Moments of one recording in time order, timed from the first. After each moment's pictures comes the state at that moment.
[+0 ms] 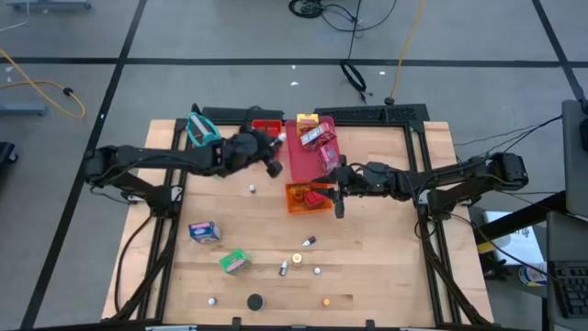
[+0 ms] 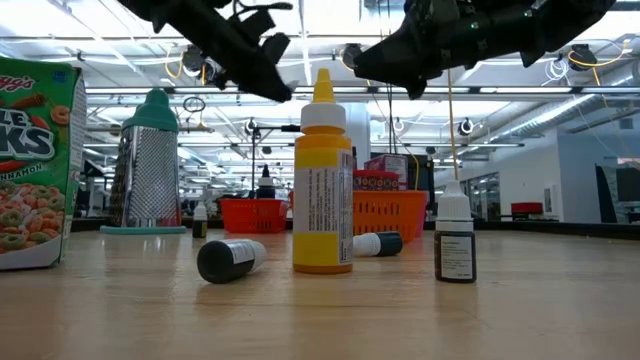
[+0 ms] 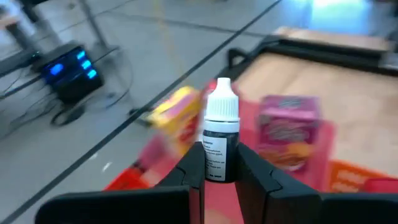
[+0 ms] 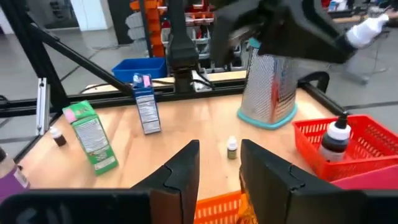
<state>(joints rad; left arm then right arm) 0.20 1.38 0.95 0.01 -0.47 -0.05 -0.02 1.30 0.63 0.52 0.05 0.08</state>
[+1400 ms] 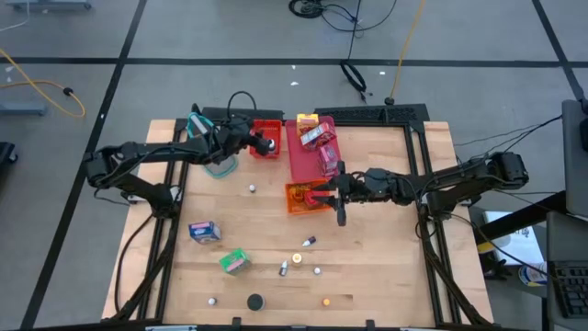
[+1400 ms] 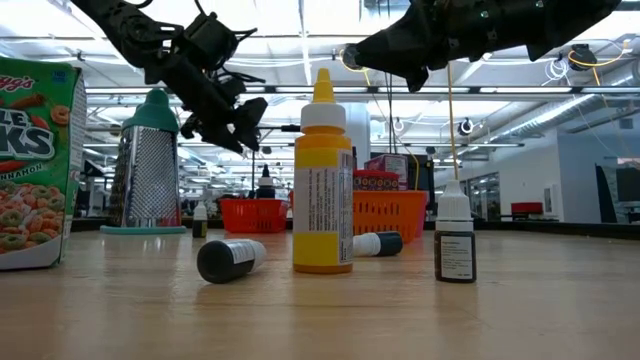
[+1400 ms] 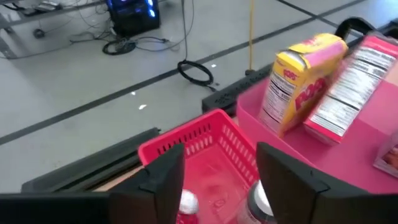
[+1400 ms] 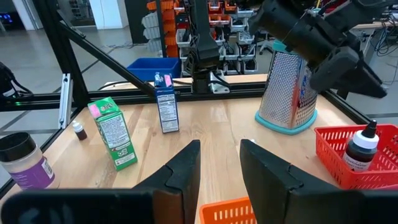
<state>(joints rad) 0.48 1.39 0.77 0.09 -0.43 -0.26 0.04 1.30 0.63 0.53 0.05 0.06</state>
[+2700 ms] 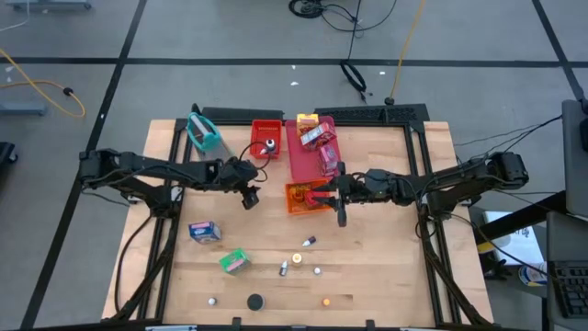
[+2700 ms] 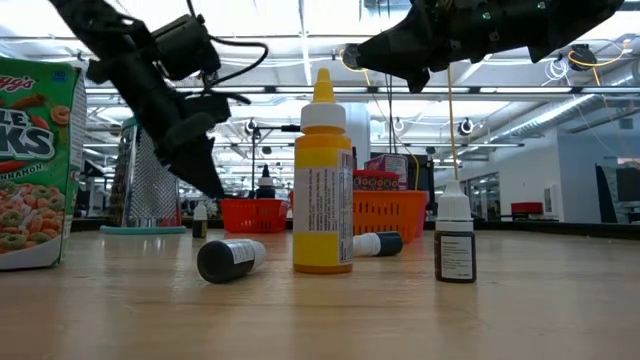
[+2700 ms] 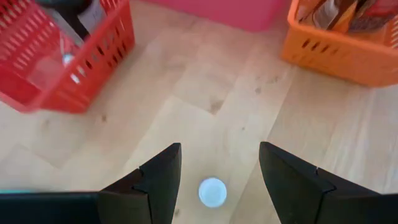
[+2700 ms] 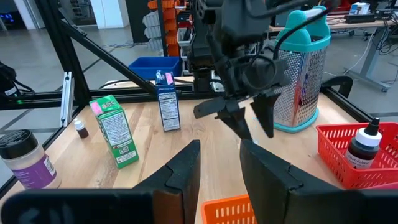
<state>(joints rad) 0.17 1.32 0.61 -0.18 -0.18 -0.24 0.05 1.30 0.62 0.54 0.05 0.07</state>
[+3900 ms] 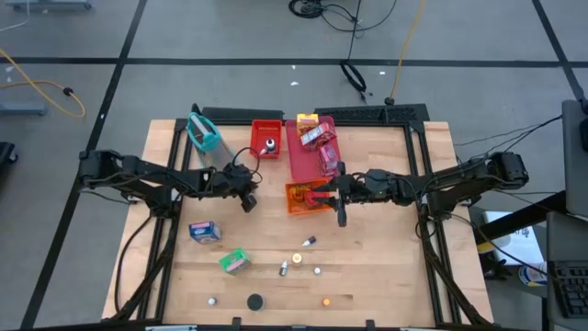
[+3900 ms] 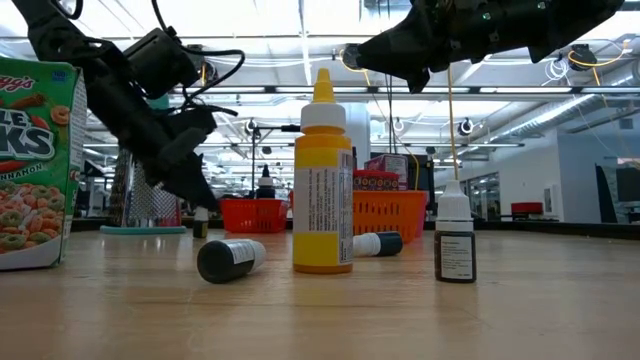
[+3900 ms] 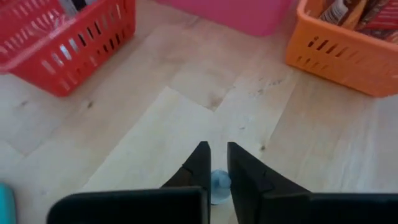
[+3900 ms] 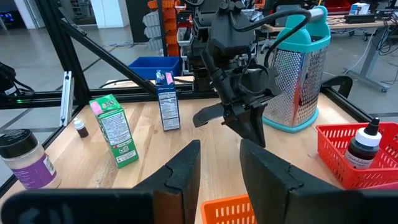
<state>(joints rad) 0.14 1.32 0.41 0.13 -0.22 -0.33 0.05 1.30 0.62 0.54 0.05 0.06</state>
